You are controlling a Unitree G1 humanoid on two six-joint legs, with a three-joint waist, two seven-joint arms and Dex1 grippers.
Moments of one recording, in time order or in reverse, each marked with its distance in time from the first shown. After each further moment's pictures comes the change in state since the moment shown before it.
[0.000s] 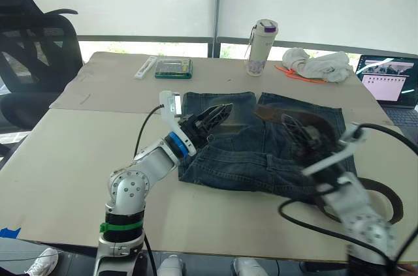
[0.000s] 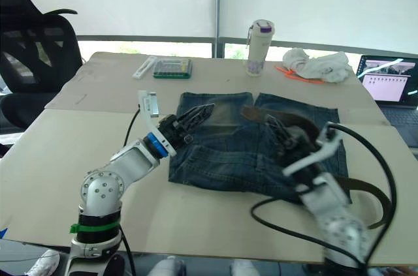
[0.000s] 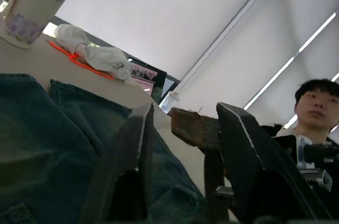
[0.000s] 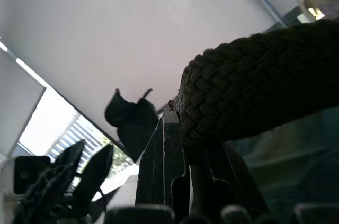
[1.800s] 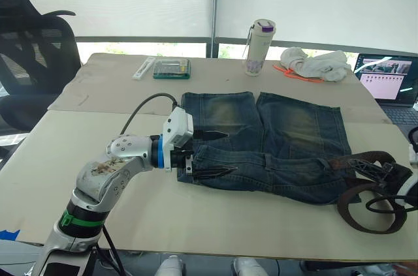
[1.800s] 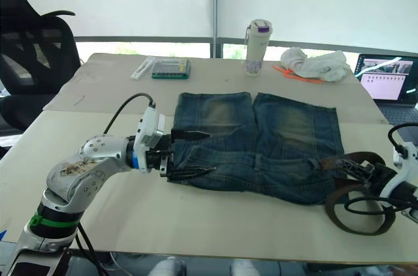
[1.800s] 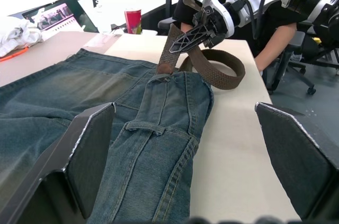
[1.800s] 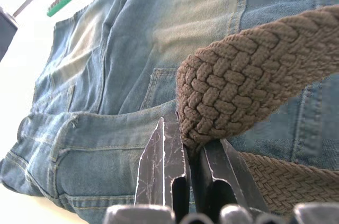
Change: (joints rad) left arm -0.030 0.323 -0.155 -0.043 0.331 -0.187 -0.682; right arm -0.057 -0.422 -0.240 0.626 -0.338 0.460 0.466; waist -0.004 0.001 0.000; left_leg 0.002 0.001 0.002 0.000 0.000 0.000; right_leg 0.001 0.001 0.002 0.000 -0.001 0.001
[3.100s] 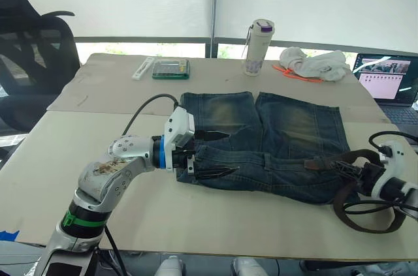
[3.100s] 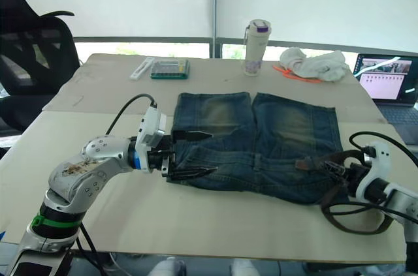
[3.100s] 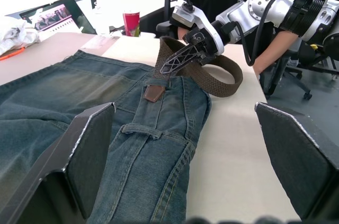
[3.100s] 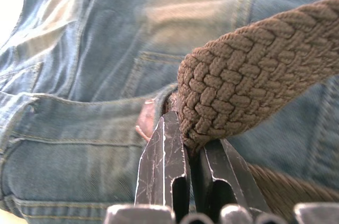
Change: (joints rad) left arm 0.000 -0.018 0.000 -0.001 -0.008 0.012 0.010; right arm -0.041 0.089 0.152 -0.088 -0.195 -0.134 0.004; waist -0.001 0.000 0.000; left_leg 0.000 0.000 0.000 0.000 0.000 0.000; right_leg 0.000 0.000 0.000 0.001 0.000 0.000
